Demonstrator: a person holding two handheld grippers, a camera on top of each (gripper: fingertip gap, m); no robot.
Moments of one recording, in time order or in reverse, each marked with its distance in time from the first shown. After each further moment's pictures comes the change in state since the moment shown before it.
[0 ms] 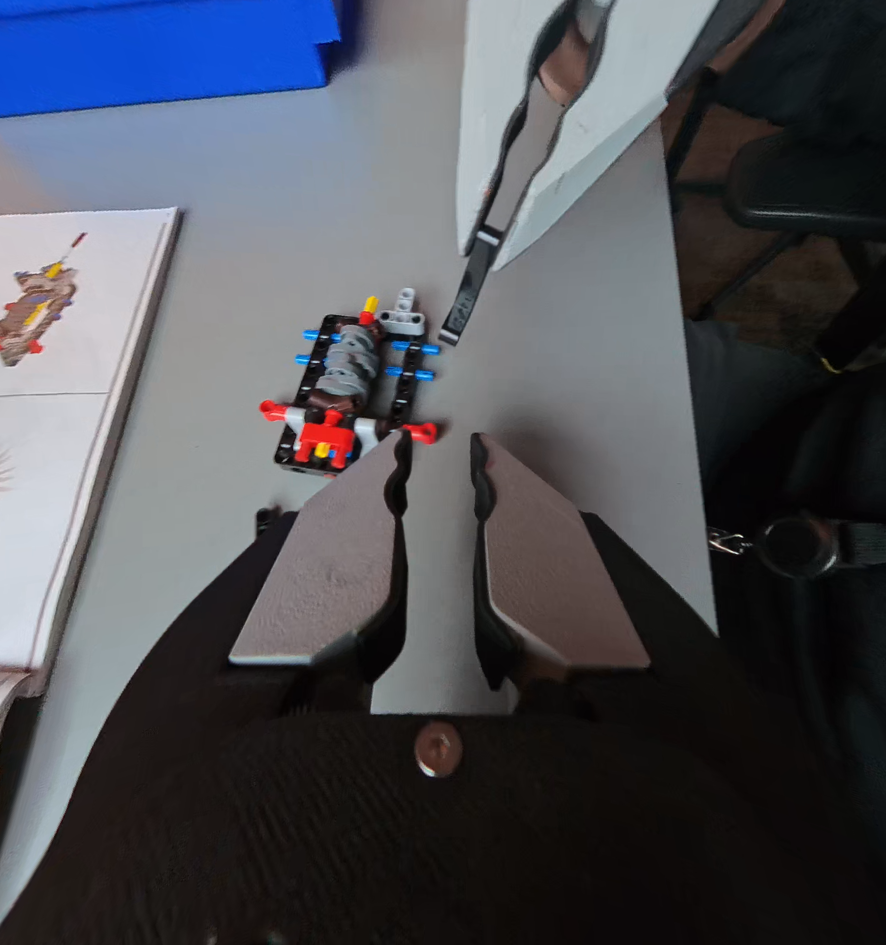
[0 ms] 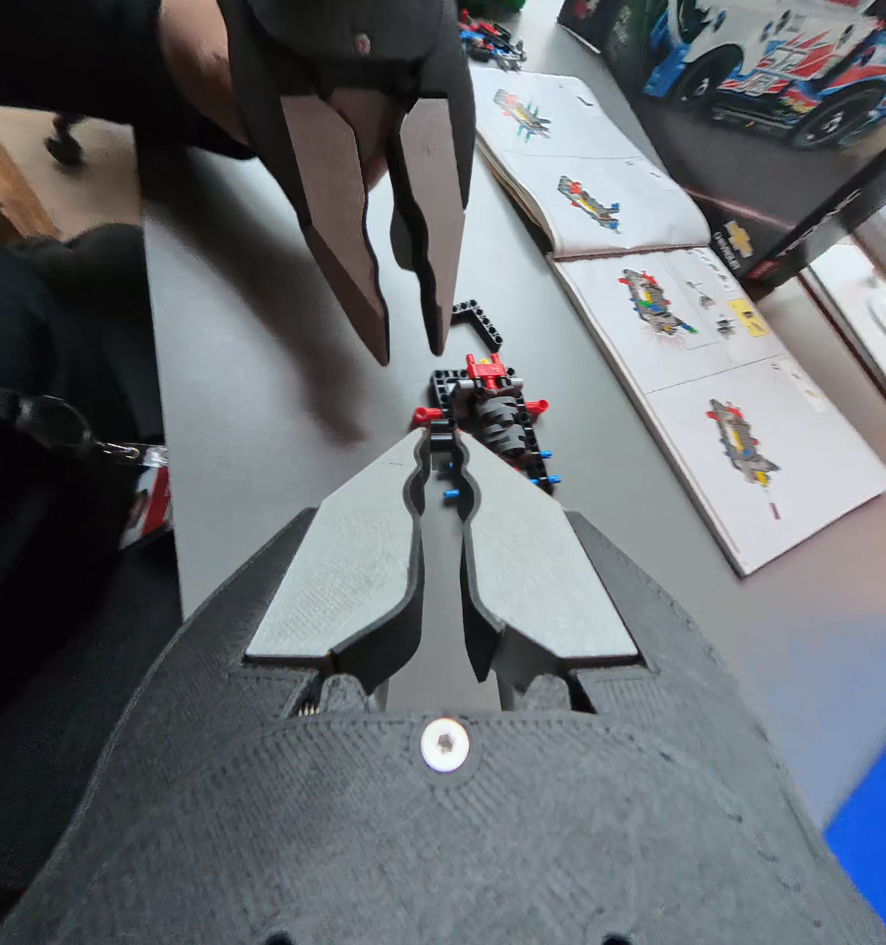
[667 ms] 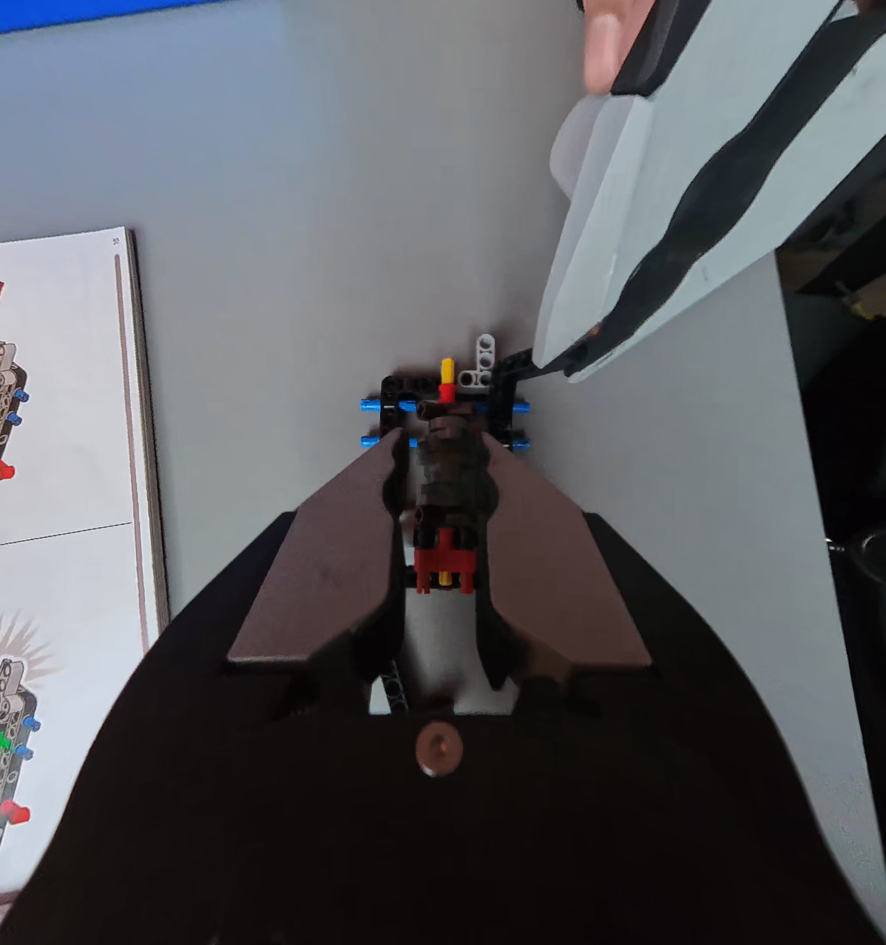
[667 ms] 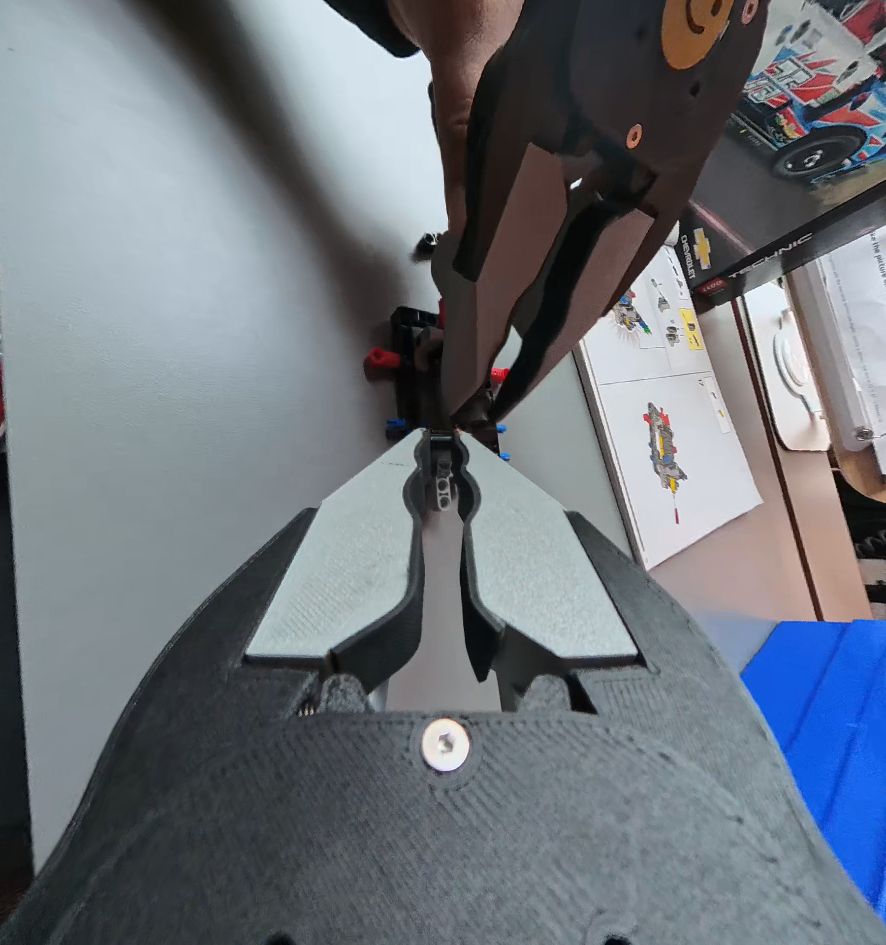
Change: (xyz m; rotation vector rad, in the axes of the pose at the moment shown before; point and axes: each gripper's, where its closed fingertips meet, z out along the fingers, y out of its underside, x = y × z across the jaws) left arm -0.042 -0.016 0.052 -0.212 0.177 0.065; right arm 0.017 0.022 0.014 -0.137 0.105 -0.278
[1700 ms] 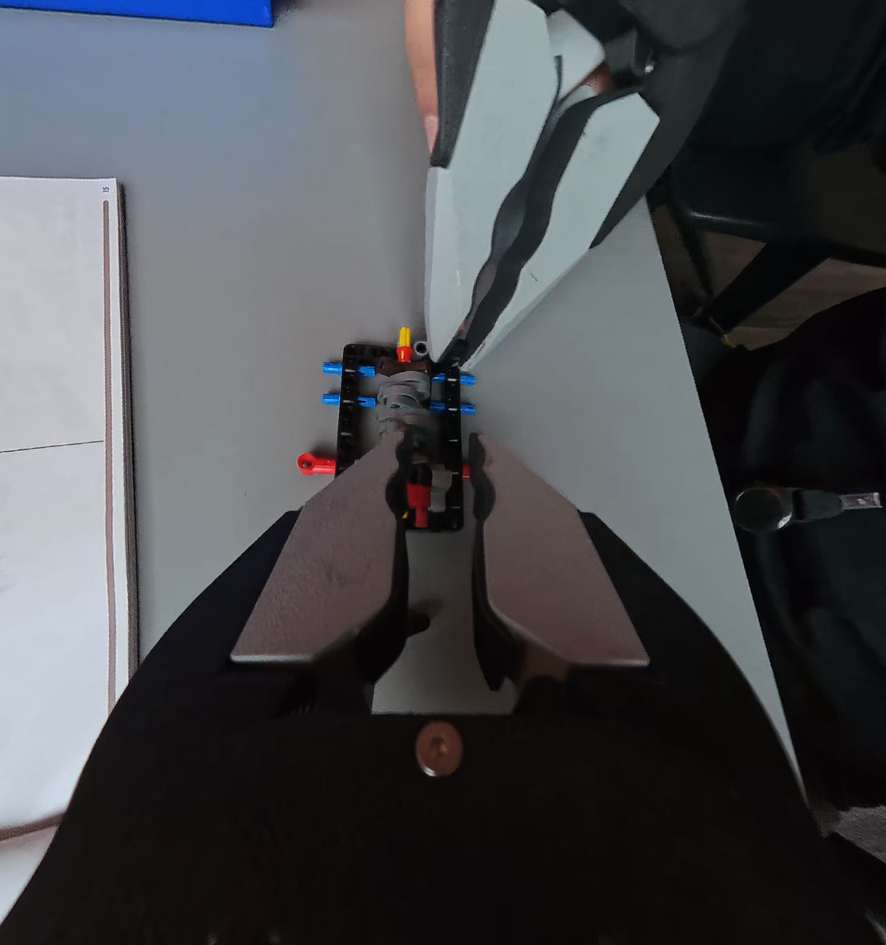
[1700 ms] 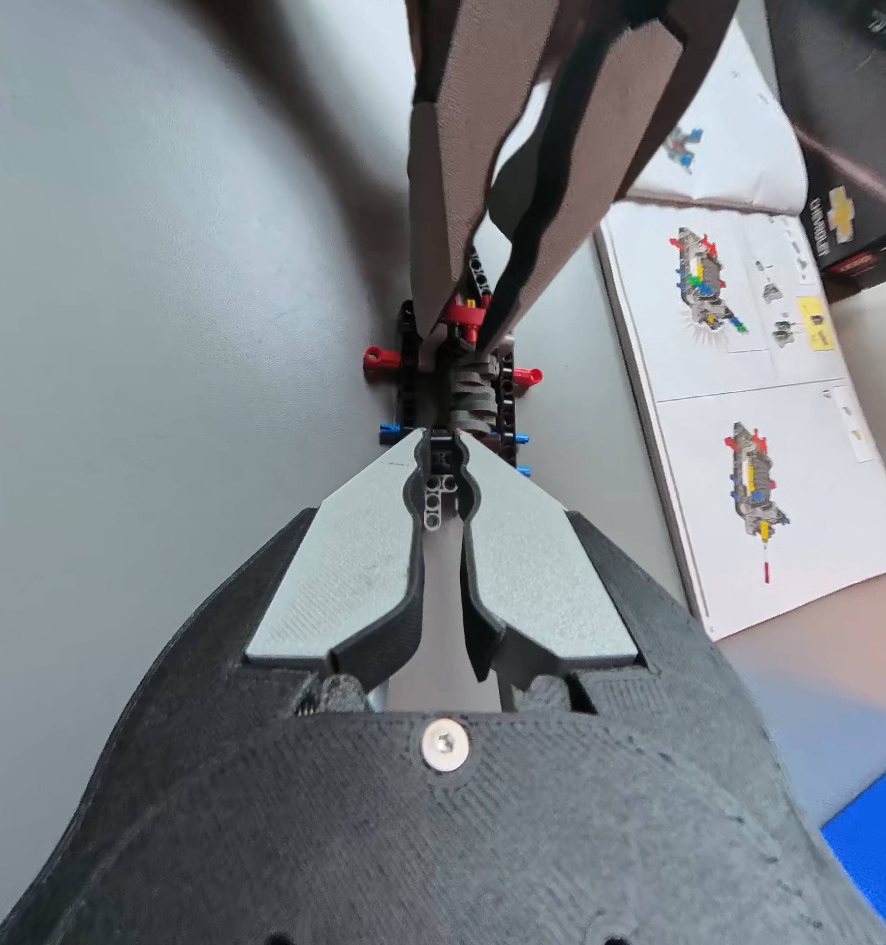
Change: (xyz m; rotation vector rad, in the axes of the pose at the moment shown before) left arm 0.007 0.017 -0.036 0.133 0.135 -0.092; right arm 0.010 0.002 0.033 -0.013 -0.217 0.080
